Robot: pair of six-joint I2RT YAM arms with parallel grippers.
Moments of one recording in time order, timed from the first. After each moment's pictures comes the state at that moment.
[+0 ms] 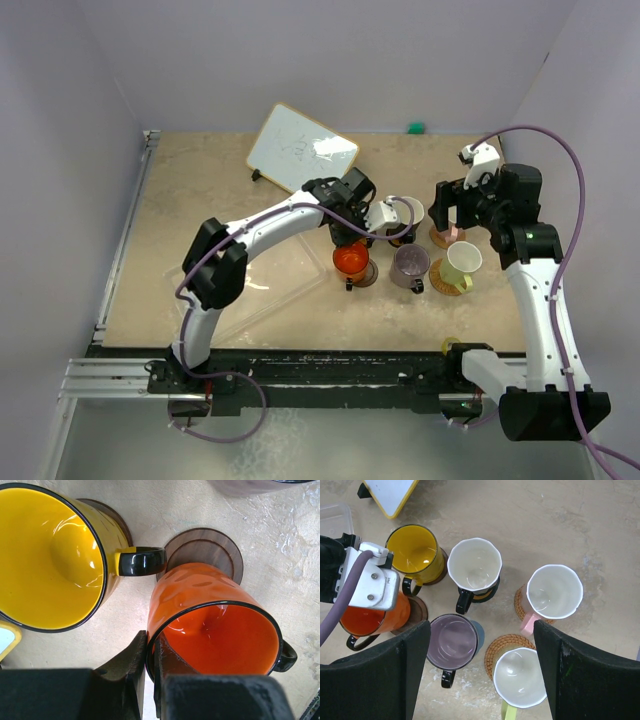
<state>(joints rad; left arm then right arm) -0.83 2.08 1.82 -0.83 0.20 0.48 -0.01 1.03 1.17 -0.70 -0.28 -0.17</state>
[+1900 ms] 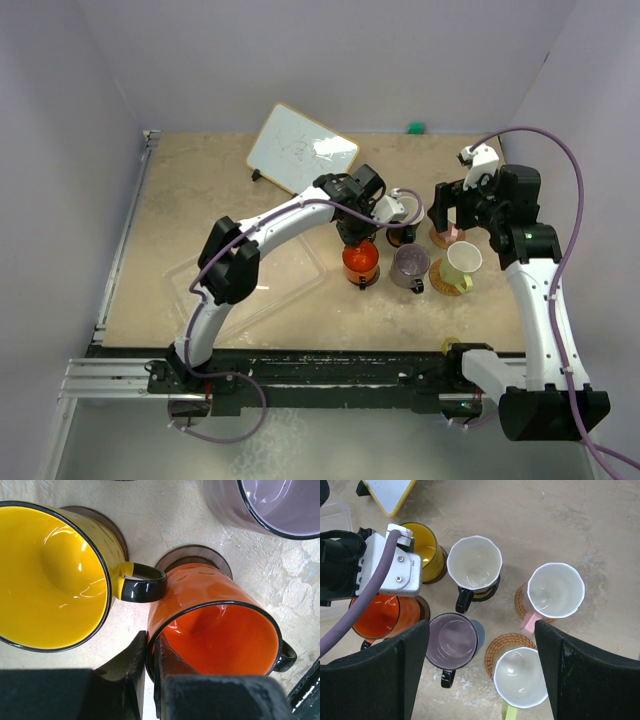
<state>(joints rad) -0.85 2.19 1.99 -0.93 0.20 0.32 -0.02 1.03 1.16 -0.70 -0.28 -0.17</state>
